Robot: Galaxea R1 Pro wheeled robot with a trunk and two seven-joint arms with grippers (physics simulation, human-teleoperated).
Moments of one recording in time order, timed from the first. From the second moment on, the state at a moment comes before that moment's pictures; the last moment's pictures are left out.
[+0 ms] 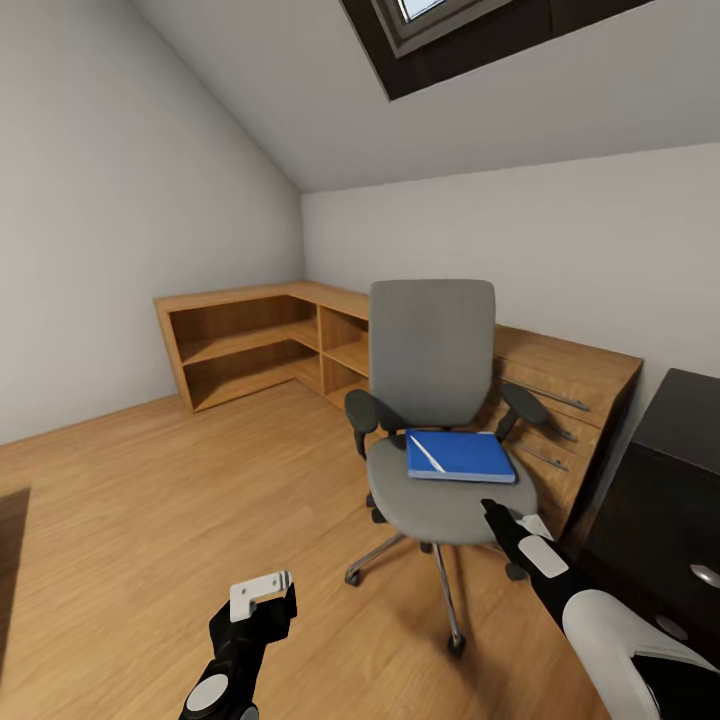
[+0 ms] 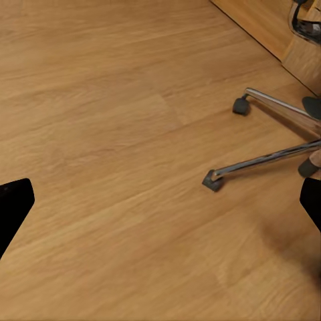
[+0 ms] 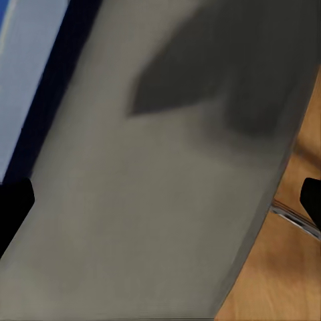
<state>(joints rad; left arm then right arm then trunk) 0.04 -0.16 -0.20 -1.59 0.15 0.41 0.41 -0.79 -0.09 -0.11 -0.28 -1.00 0.06 -0.02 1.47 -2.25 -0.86</state>
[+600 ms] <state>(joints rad) 0.04 -0.16 -0.20 -1.59 0.14 0.41 0.41 -0.79 -0.09 -0.11 -0.28 -0.99 0.06 -0.02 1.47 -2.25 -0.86</state>
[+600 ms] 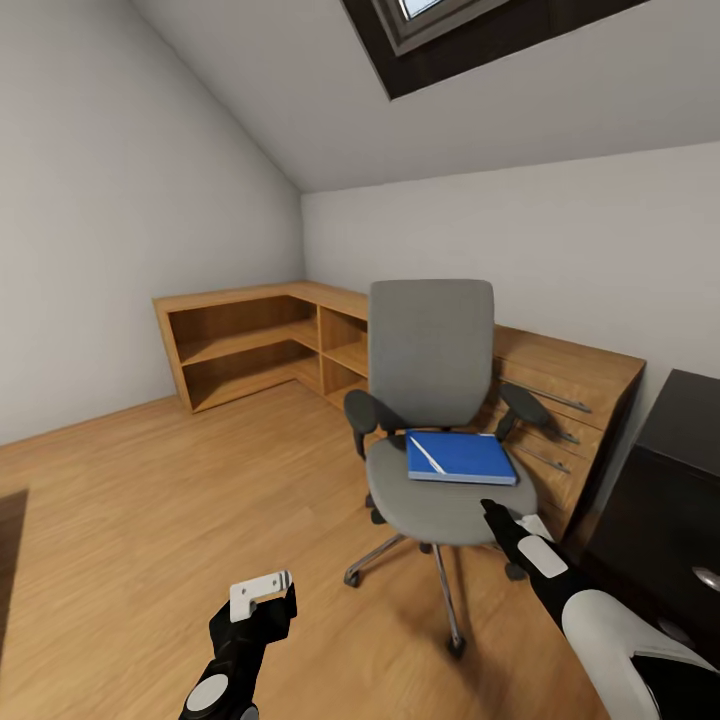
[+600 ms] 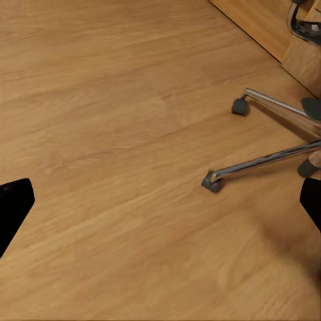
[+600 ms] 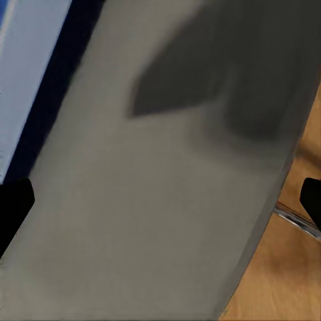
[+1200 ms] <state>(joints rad) 0.04 -0.16 -0.20 -1.58 0.15 0.41 0.41 -0.79 -0.09 -0.11 -0.28 -0.99 0.06 -0.02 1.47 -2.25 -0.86</state>
